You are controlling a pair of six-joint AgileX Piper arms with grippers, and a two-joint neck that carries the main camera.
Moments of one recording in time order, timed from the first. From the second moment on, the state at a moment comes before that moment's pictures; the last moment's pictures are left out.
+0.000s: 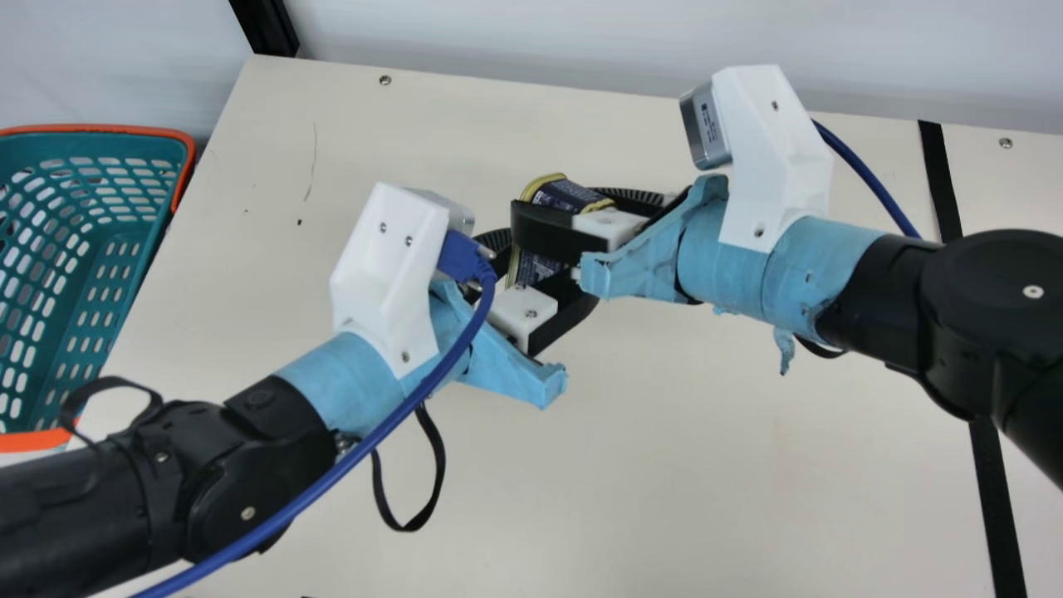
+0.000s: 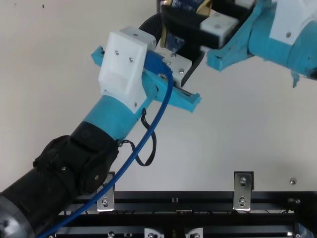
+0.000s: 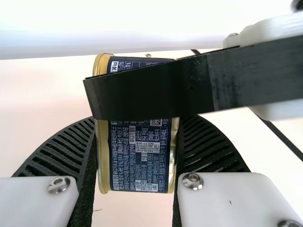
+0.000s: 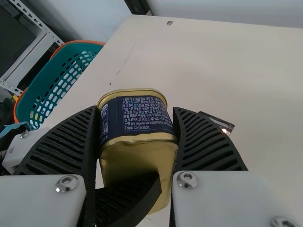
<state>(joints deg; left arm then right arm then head) -50.4 84.7 -38.4 -31.9 -20.6 7.3 18.2 86.7 -57.6 70.5 30.0 -58.6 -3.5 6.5</state>
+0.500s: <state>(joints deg) -50.5 84.4 -37.6 -30.3 -18.4 8.5 17.7 86.1 -56.5 69.3 28.3 -57.9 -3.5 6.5</state>
